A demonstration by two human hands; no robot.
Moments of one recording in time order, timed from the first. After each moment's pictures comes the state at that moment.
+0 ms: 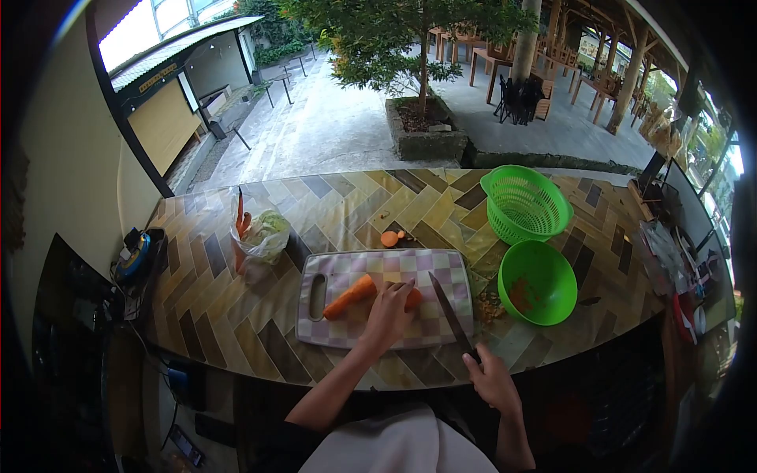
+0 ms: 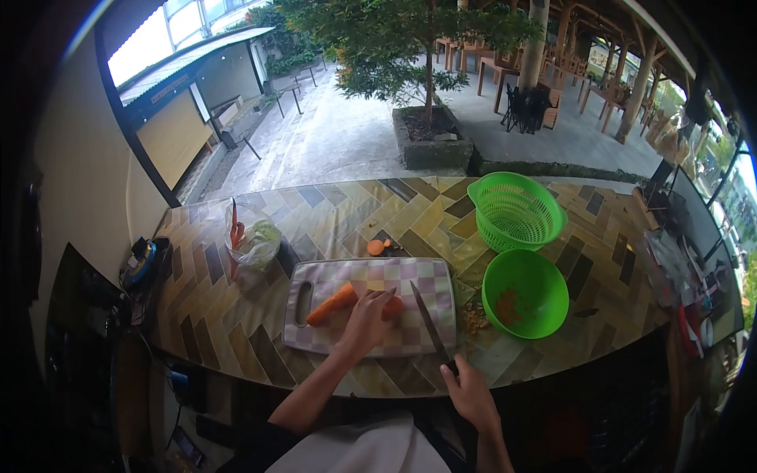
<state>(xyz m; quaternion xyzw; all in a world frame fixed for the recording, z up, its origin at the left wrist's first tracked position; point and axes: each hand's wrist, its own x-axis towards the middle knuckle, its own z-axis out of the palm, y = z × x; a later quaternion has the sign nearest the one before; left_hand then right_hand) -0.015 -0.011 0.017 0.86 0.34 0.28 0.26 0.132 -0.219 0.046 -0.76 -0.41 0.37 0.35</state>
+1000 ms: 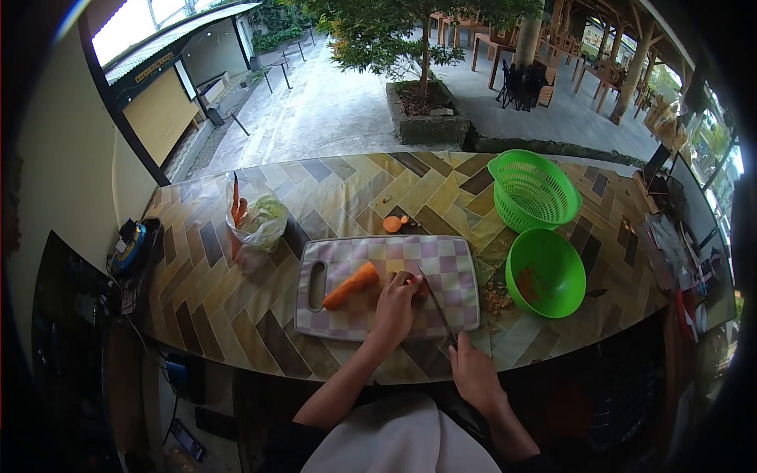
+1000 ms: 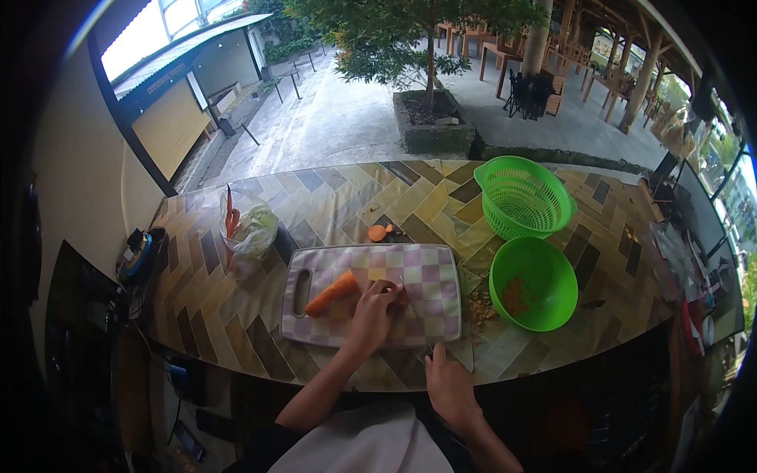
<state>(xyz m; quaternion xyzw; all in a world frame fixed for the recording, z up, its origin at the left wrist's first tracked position) -0.009 -0.020 -0.002 0.84 0.34 0.36 0.24 0.097 -0.193 0.047 -0.80 -0.52 0.24 0.19</state>
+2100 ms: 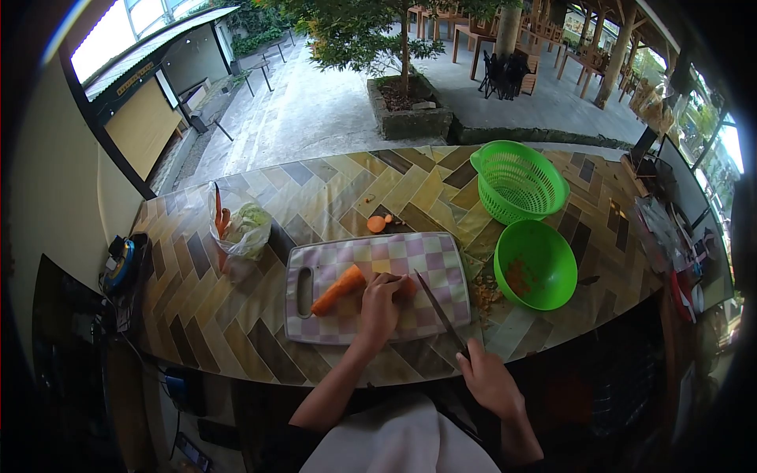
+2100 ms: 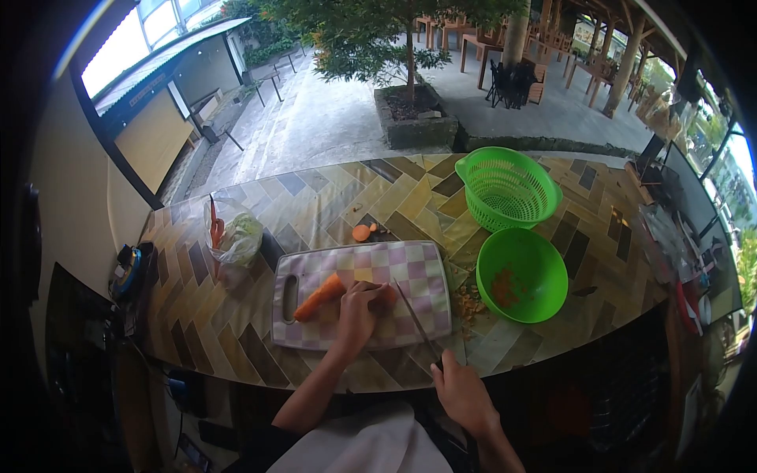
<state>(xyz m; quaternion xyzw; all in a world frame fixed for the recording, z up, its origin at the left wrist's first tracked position) -0.012 -0.012 -0.005 0.82 0.34 0.36 0.28 0.113 -0.217 0.078 -0.79 -0.49 0.30 0.21</state>
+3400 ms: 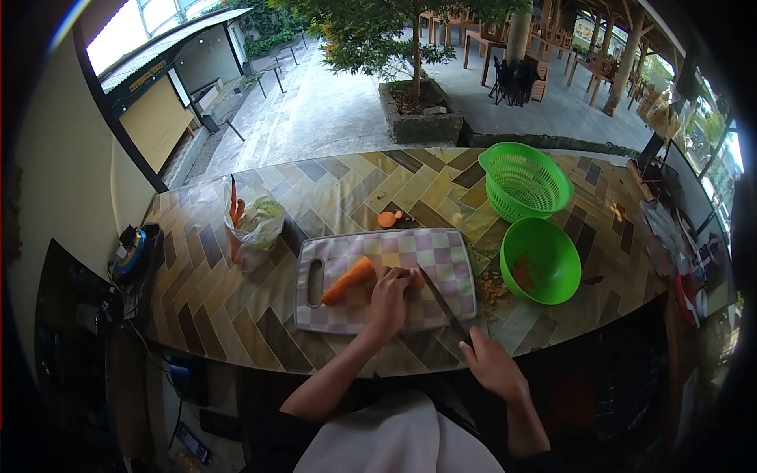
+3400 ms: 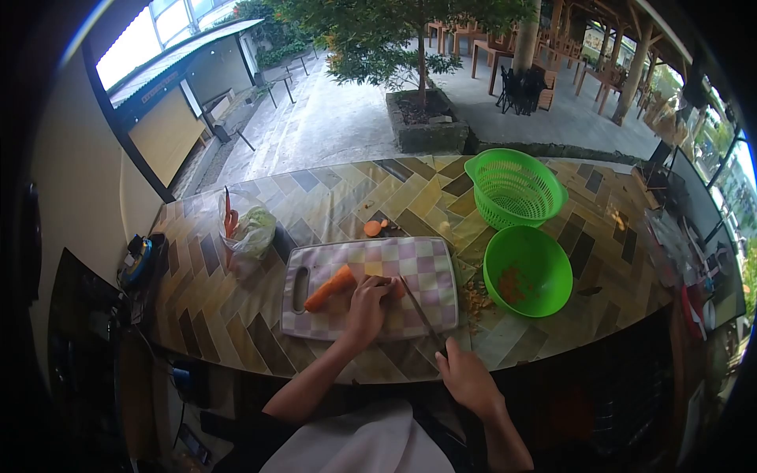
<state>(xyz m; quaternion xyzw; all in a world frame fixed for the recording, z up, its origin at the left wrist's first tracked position) -0.013 -0.018 -0.005 0.83 0.34 0.36 0.26 0.120 -0.210 0.071 -0.77 -0.52 0.31 0.20</state>
